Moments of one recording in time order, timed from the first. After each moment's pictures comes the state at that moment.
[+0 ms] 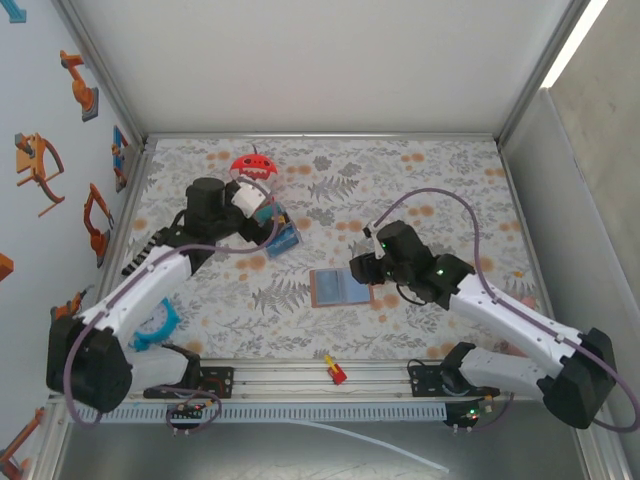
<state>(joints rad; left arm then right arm) -0.44 1.20 0.86 -0.16 0.24 0.38 0.79 1.09 0.83 -0.56 0.03 0.36</state>
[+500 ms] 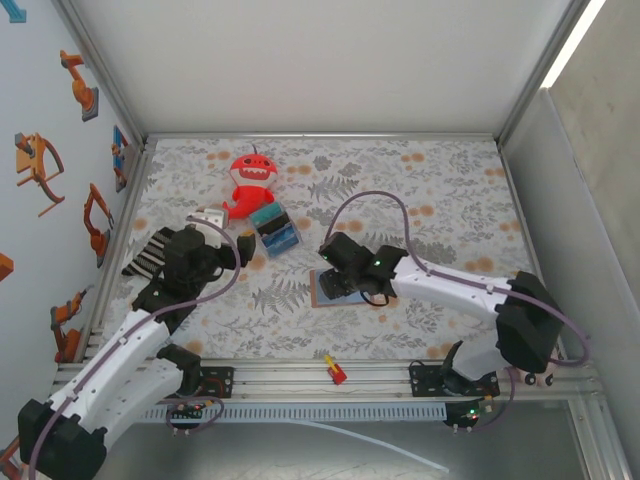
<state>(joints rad) -0.48 0.76 0.54 -0.18 -0.19 -0.10 1.00 1.48 1.01 -0.64 0.12 0.44</state>
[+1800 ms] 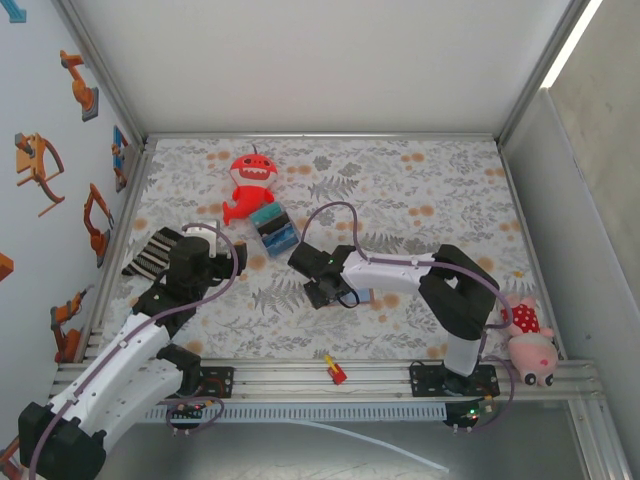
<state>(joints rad) -0.48 0.75 0.51 -0.32 -0.31 -0.20 1.04 1.82 1.16 -0.68 0.12 0.46</state>
